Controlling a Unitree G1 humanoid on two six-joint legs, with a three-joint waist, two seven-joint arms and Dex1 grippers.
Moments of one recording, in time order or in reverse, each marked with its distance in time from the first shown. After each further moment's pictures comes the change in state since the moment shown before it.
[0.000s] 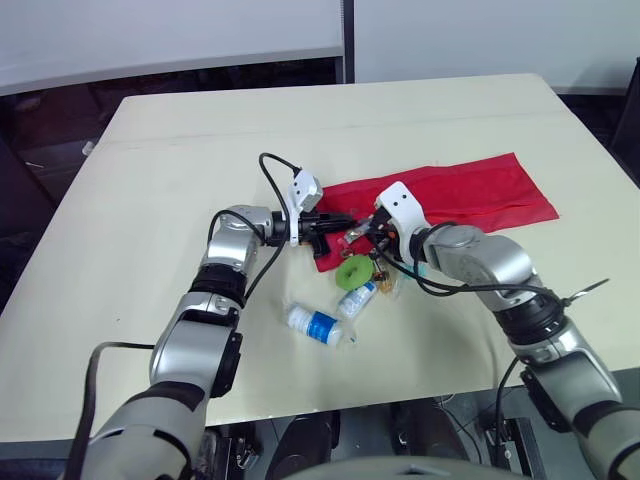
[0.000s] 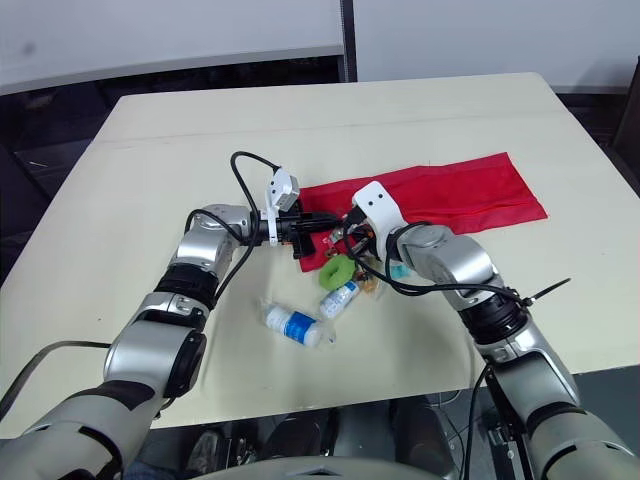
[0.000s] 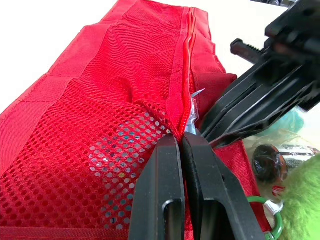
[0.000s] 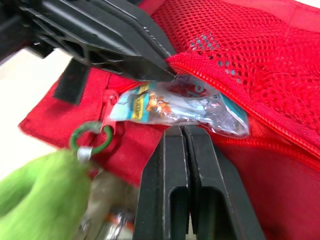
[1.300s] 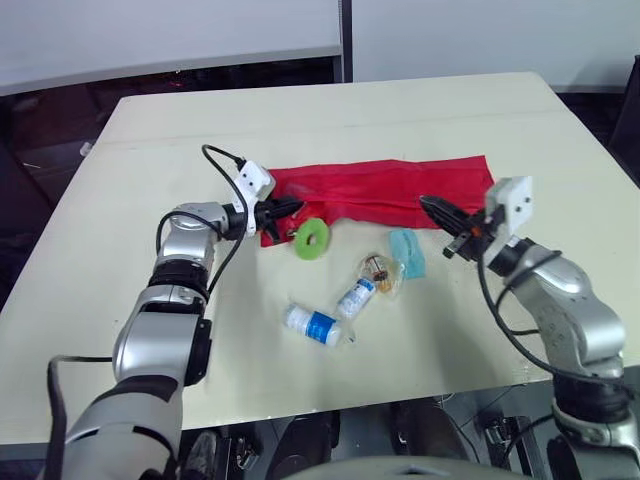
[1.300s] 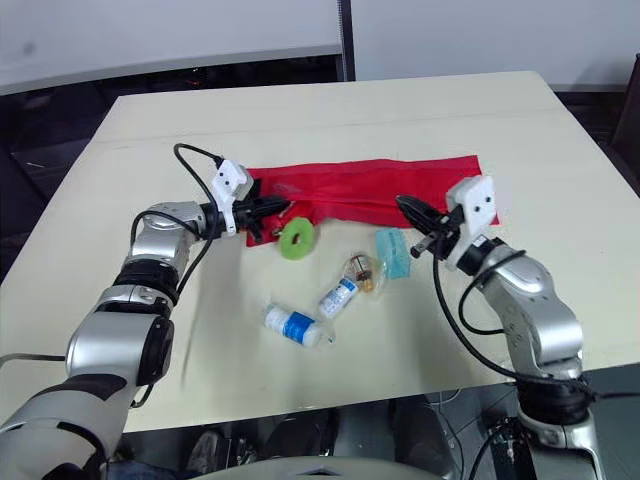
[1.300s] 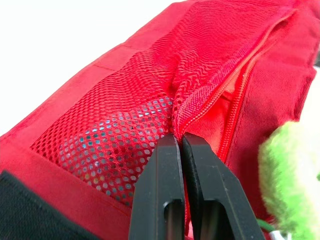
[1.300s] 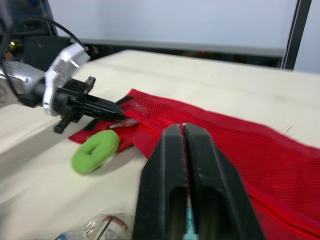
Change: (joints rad) left arm -0.034 0.165 0.080 0.233 0.069 -0.201 0.198; right arm 0.499 -0.093 -0.500 -0.483 0.106 -0.400 0.302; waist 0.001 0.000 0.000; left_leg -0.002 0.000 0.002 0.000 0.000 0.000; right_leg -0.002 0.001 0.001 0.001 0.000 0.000
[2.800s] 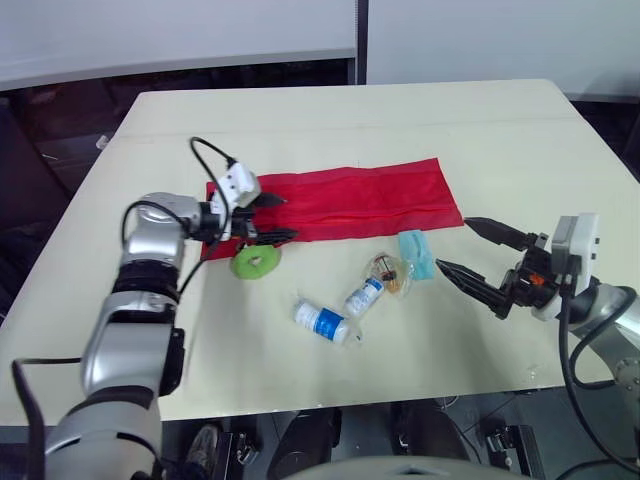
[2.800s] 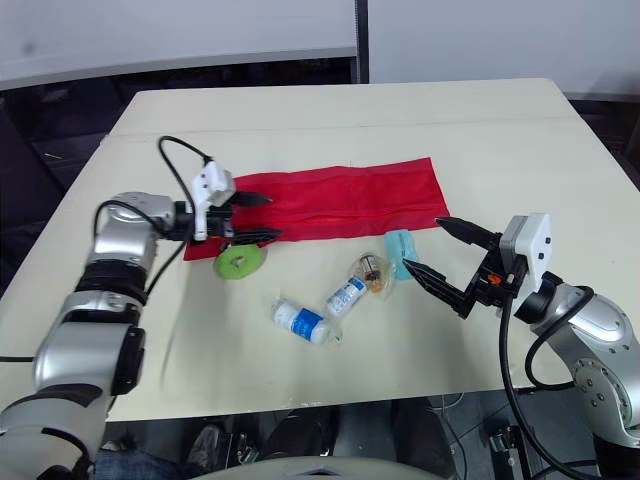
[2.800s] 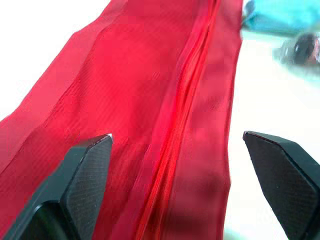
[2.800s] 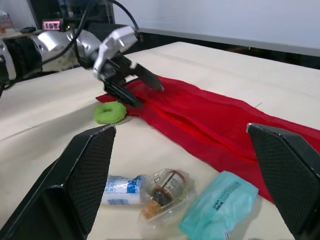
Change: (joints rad) left arm 0.049 0.039 -0.052 -0.236 0.038 0.113 -0.231; right arm 0.221 -0.222 -0.104 -0.144 0.231 -0.040 0.112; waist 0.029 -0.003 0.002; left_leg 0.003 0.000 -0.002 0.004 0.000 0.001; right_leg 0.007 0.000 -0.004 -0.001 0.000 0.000
